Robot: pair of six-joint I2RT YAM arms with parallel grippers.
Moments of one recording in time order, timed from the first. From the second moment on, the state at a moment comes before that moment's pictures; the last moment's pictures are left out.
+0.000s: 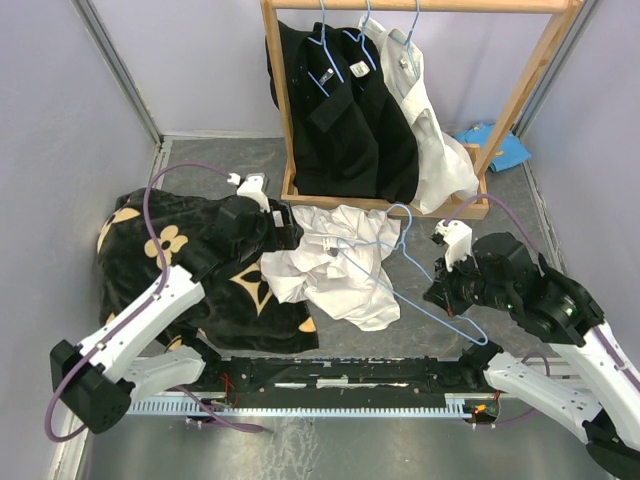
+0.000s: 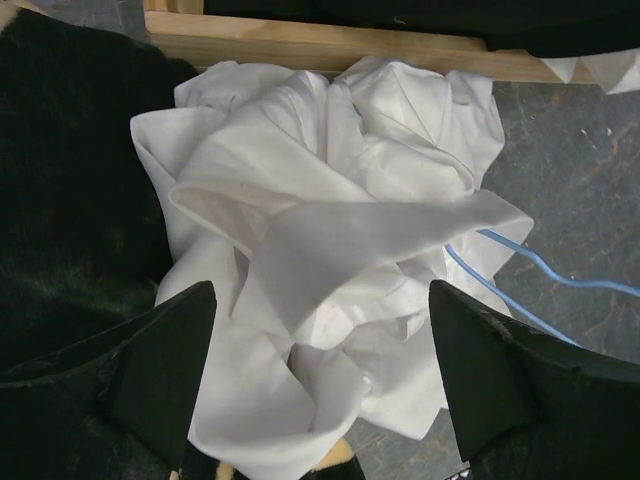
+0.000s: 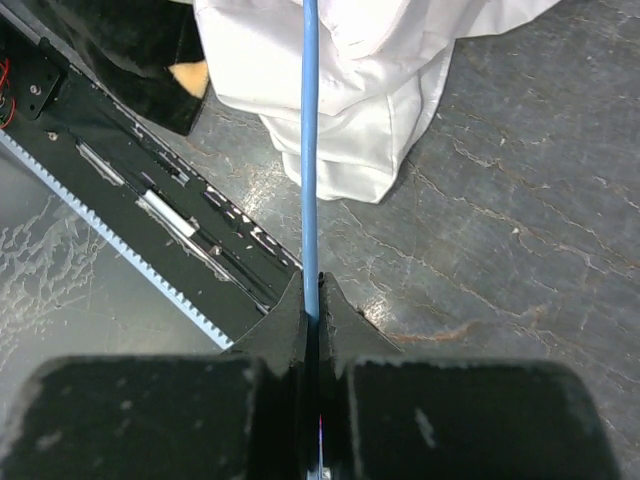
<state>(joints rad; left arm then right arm) -0.61 1.01 0.90 -0.43 -0.14 -0.50 0.70 0.72 1.11 -1.13 -0.16 0.18</state>
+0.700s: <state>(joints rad) -0.83 1.02 0.85 -0.47 -0.32 -0.48 0.70 0.70 1.11 -1.09 -0.25 0.18</state>
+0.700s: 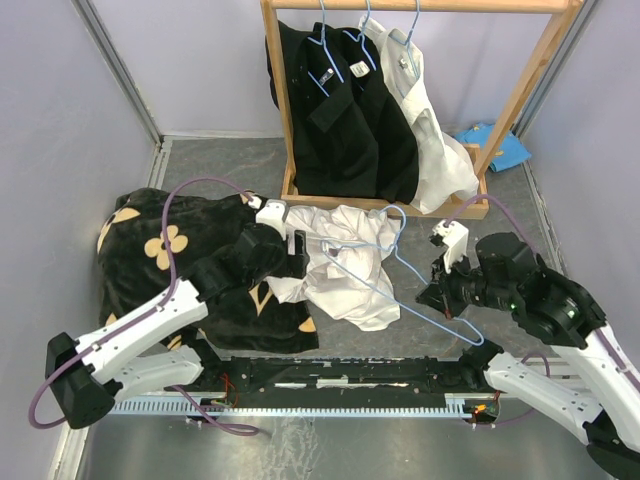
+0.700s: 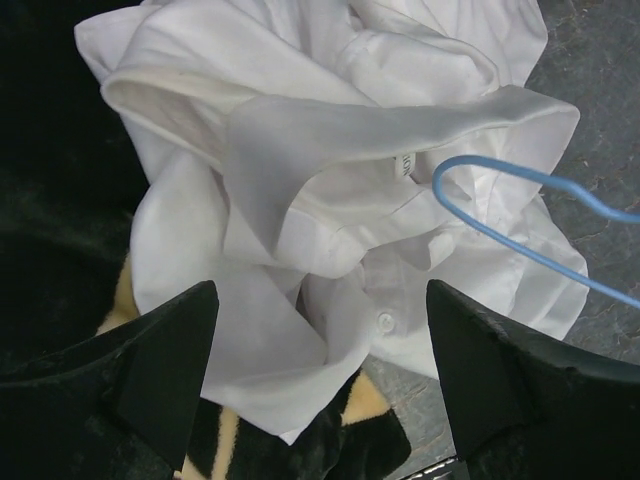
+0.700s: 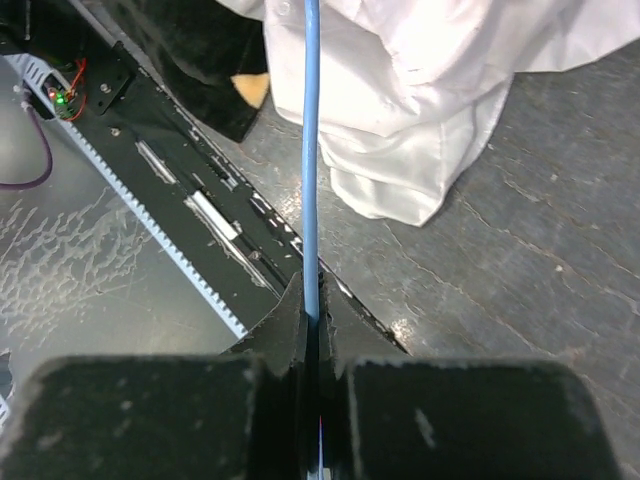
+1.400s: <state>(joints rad) -0.83 1.08 0.81 -0.36 -0.41 -0.48 0.70 0.86 0.99 -0.74 -0.14 0.23</state>
